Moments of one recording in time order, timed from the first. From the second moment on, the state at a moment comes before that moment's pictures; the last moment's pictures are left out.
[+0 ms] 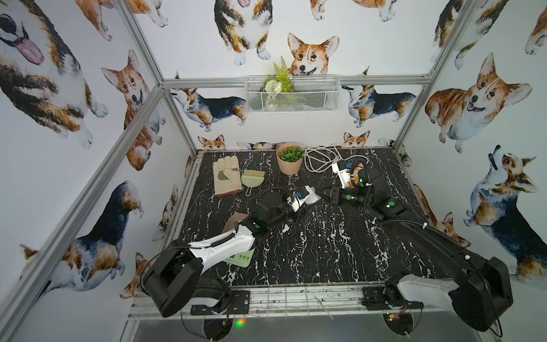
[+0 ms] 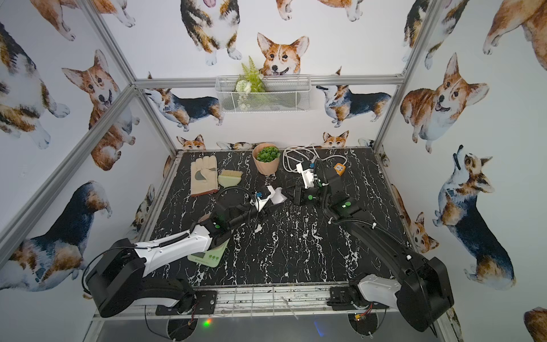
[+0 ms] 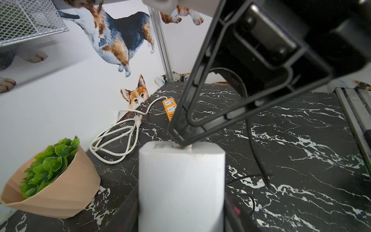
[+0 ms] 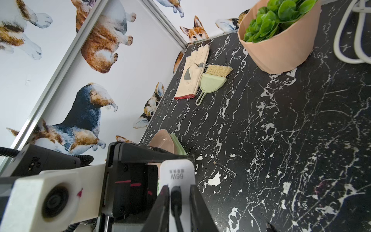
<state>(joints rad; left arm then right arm) -0.78 1.37 0.70 0.50 0.23 0.23 0.54 1.19 0.92 -0.13 -0.55 0.59</state>
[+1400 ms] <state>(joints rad) -0.78 1.42 0.72 0.49 0.24 0.21 0.54 1.19 0.90 -0.13 -0.51 0.60</state>
